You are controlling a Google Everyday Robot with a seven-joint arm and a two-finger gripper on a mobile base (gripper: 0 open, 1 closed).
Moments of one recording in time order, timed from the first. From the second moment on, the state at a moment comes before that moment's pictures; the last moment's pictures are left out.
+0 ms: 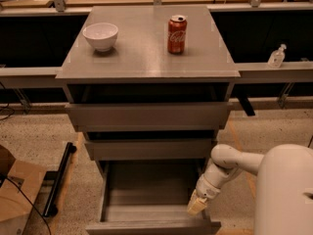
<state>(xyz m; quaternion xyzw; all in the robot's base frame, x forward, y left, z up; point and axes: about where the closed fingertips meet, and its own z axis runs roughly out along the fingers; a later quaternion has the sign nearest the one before) 0.441 -0.145 0.360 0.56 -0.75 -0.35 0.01</state>
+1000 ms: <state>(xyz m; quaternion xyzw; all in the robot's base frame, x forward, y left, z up) 0.402 -0.119 0.239 0.53 -0.75 -0.39 0.02</state>
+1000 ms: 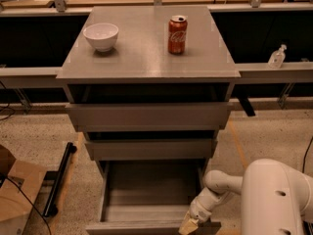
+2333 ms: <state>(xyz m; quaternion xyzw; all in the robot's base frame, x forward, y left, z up) 0.408 -0.118 0.196 0.51 -0.76 -0.41 0.05</state>
